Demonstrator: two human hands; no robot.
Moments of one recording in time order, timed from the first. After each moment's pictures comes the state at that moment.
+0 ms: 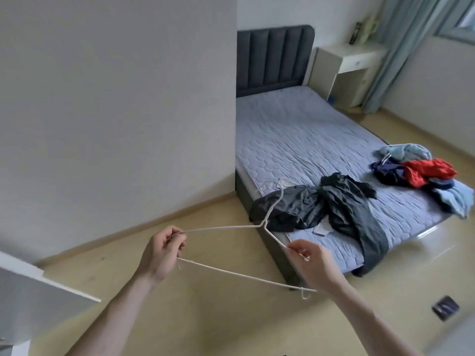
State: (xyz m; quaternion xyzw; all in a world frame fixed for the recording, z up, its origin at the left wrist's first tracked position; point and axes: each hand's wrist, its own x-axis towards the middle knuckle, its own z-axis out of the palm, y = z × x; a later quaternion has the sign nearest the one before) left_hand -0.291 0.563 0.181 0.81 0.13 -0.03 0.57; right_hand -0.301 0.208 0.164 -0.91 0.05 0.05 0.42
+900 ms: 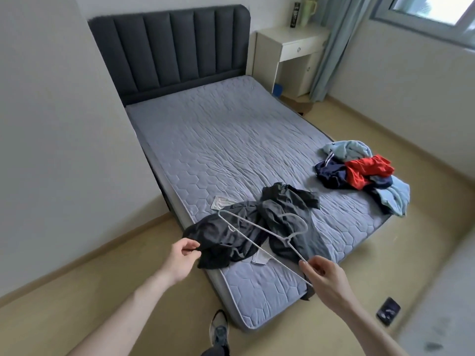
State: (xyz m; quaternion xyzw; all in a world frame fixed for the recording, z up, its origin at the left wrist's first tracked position) left_hand 0.017 0.202 0.069 0.85 0.09 -0.21 0.48; right_hand -0.106 -0.154 0.118 -0.87 0.22 0.03 0.43
